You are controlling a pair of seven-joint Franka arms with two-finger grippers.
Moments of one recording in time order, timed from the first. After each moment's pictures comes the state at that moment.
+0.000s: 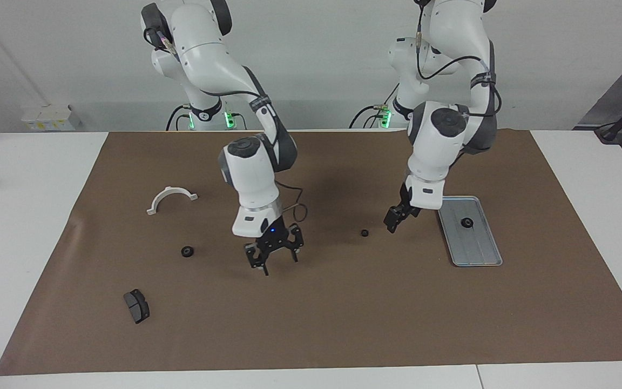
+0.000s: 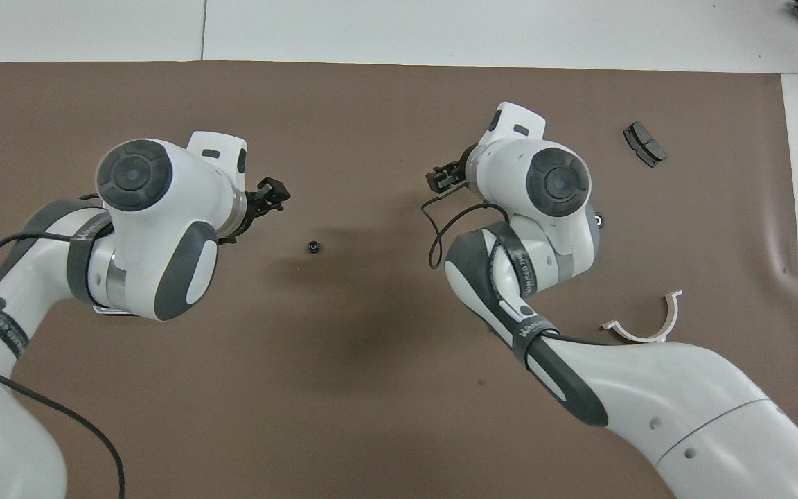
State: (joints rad) left arm -0.34 0.26 -0.04 -1.92 0.01 2.27 -0.92; right arm 0.33 0.50 0.00 -1.68 0.00 2.60 -0.09
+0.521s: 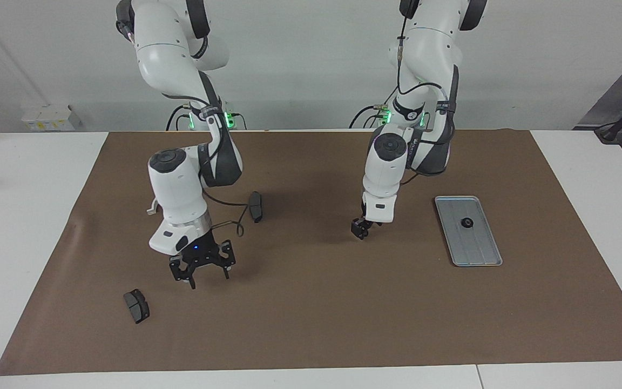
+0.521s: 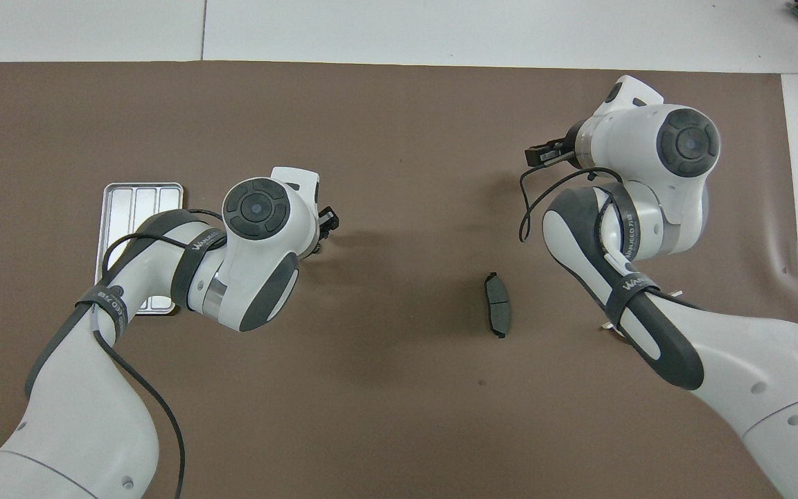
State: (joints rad) left arm -0.46 0.36 -0.04 -1.92 0.07 2.33 -1.10; right arm 0.13 0.49 0.00 -1.71 0.00 2.53 -0.16
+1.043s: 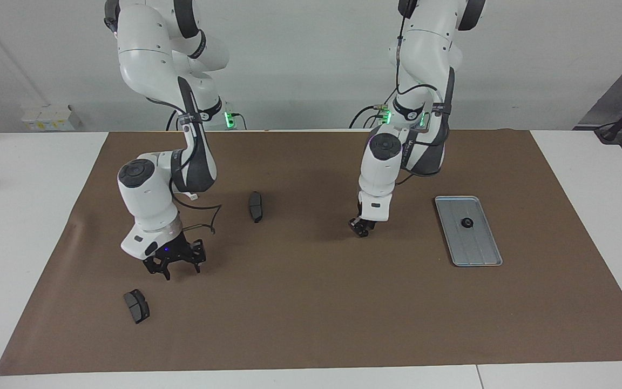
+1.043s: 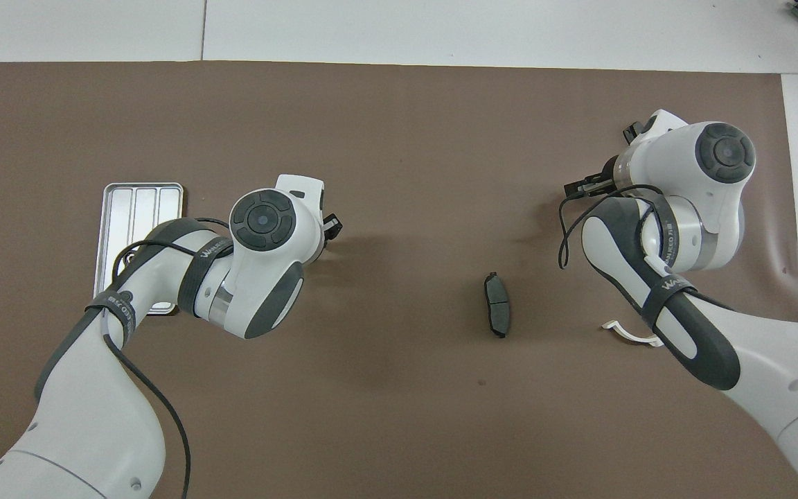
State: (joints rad) left arm -0.47 0.36 -0.04 -1.95 0.07 2.37 -1.11; right arm 0.05 0.45 0.01 -1.82 0.00 2.43 -0.19
